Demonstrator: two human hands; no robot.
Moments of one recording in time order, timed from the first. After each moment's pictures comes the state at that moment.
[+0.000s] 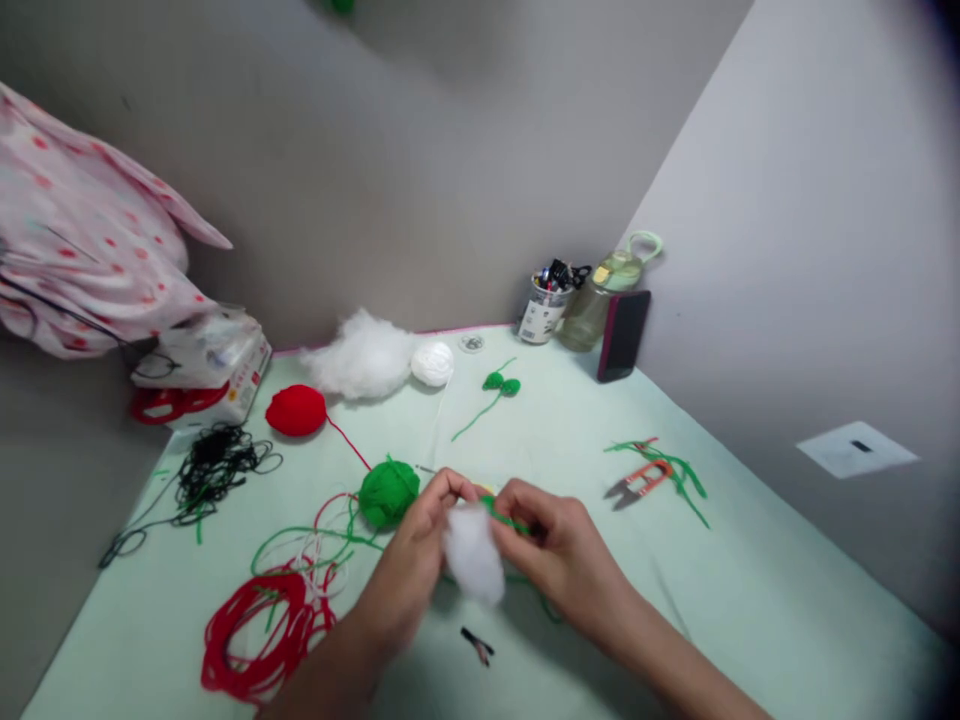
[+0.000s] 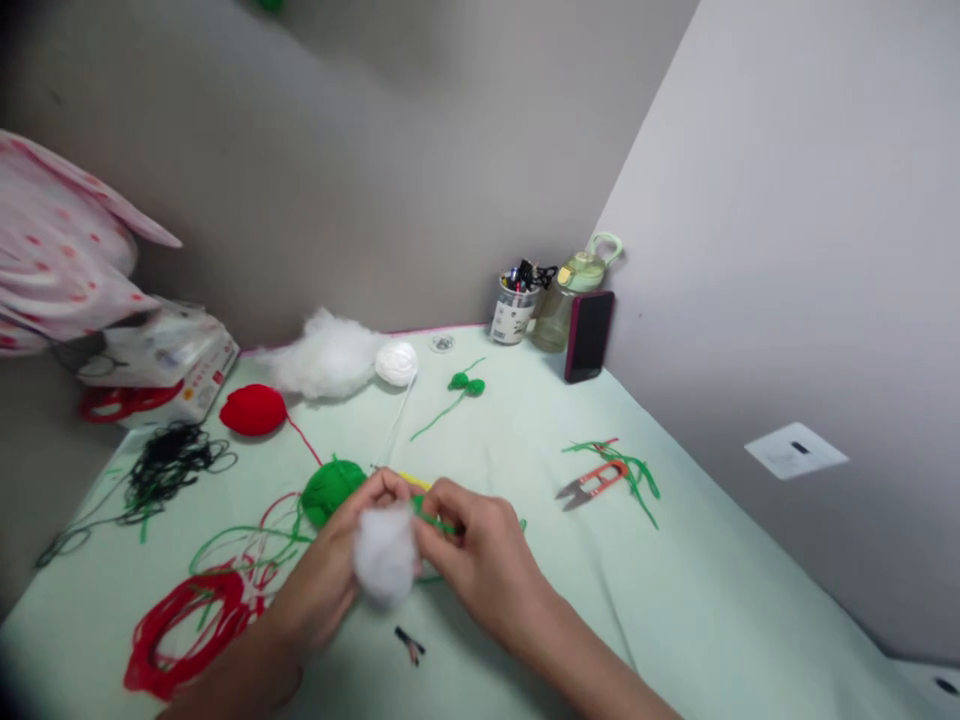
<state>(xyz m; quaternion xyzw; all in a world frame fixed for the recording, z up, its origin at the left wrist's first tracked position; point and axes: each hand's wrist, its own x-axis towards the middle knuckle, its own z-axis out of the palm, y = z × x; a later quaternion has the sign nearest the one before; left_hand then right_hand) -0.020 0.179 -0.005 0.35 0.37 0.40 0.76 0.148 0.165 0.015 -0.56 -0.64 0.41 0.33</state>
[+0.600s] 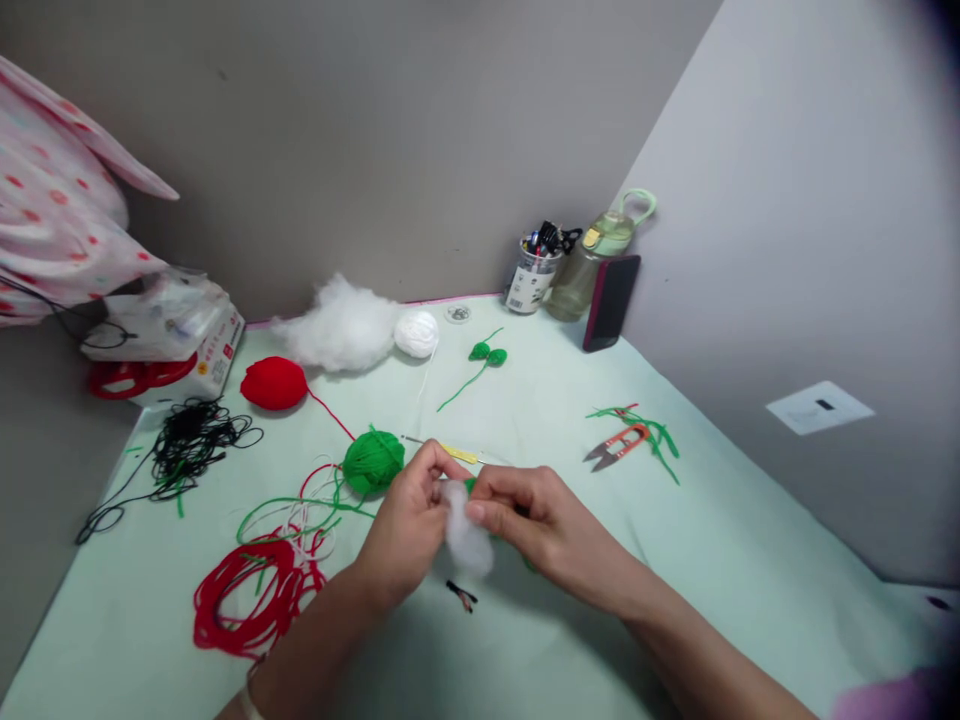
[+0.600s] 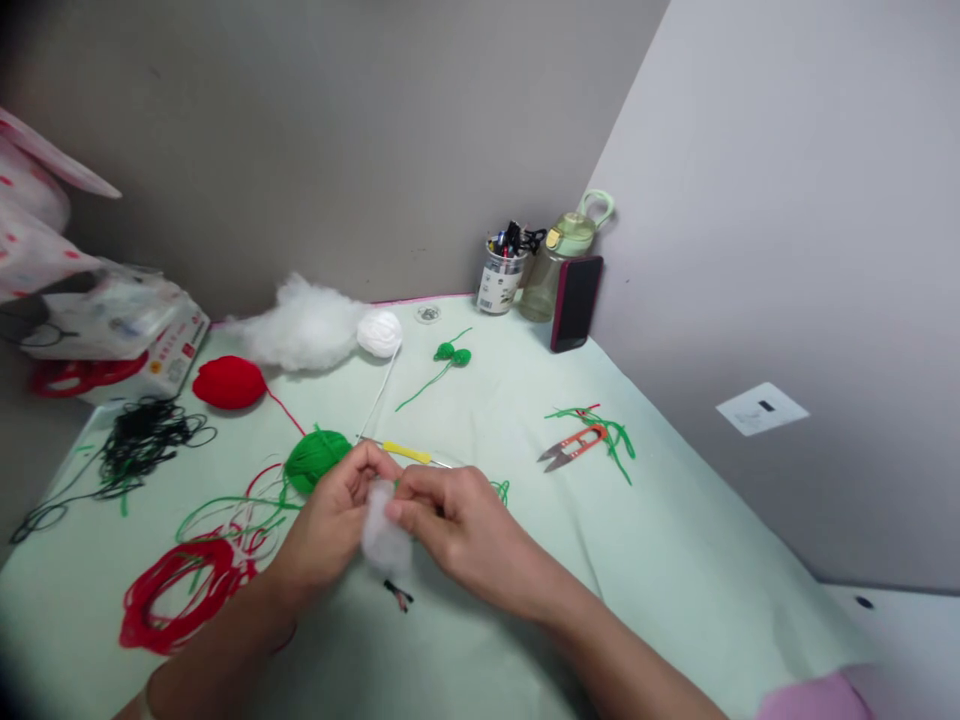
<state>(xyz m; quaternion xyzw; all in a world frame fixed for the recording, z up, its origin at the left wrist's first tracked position) -0.019 0.179 -0.004 0.43 0.42 0.38 0.71 0.156 0.159 0.035 -0.48 -0.61 0.56 0.29</state>
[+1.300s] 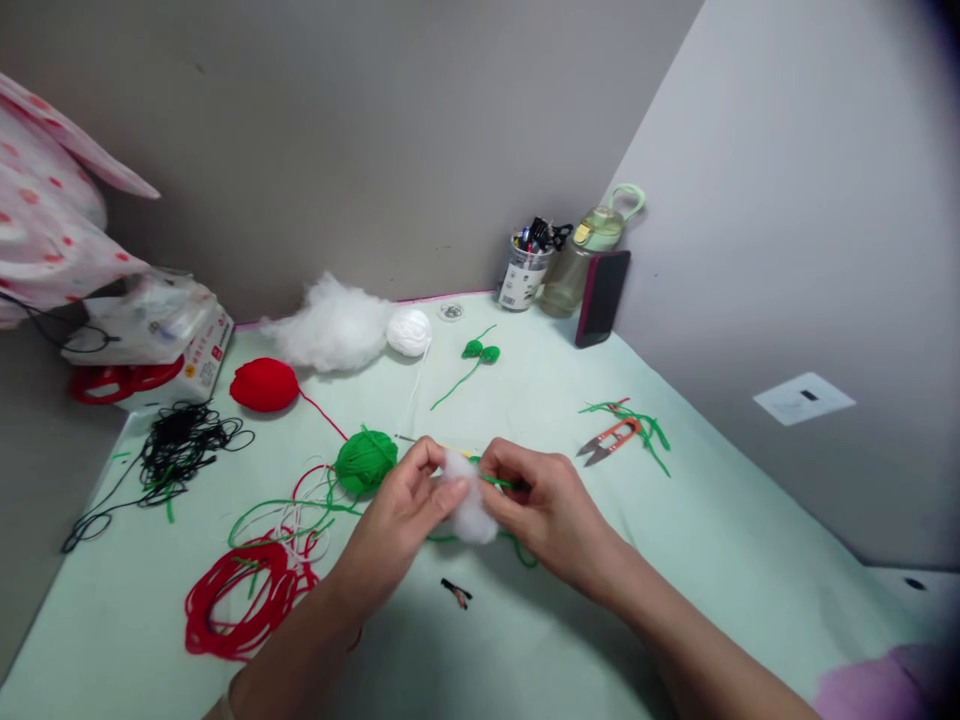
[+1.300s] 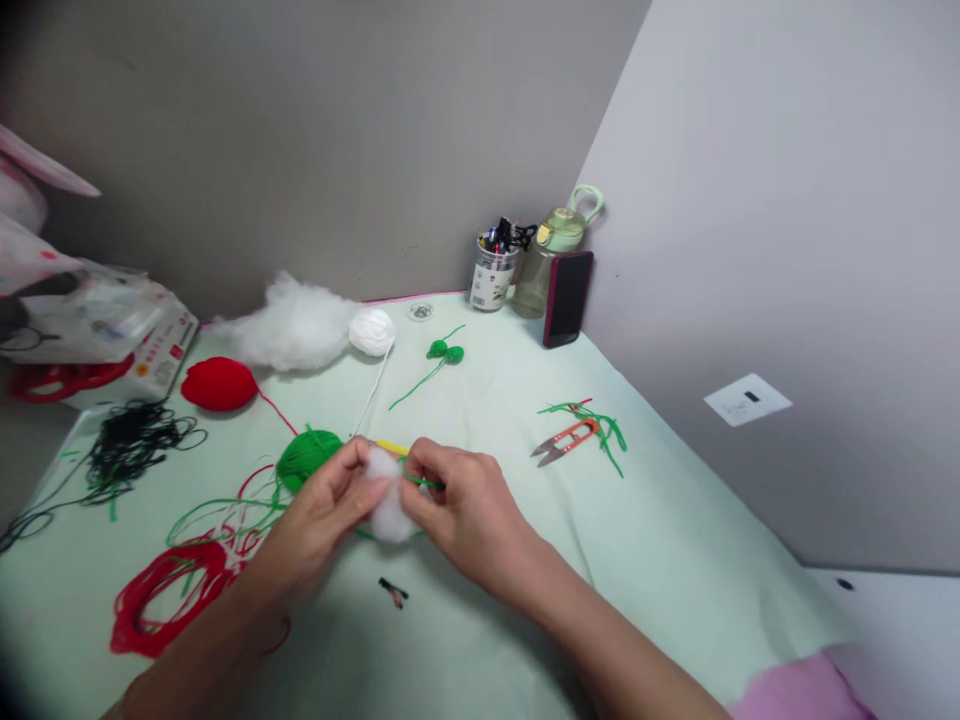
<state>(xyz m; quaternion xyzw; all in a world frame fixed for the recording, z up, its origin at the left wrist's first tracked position) -0.025 0.178 -0.003 0.42 0.33 0.38 0.75 0.156 0.161 0.034 -0.56 -0.67 0.38 0.31</state>
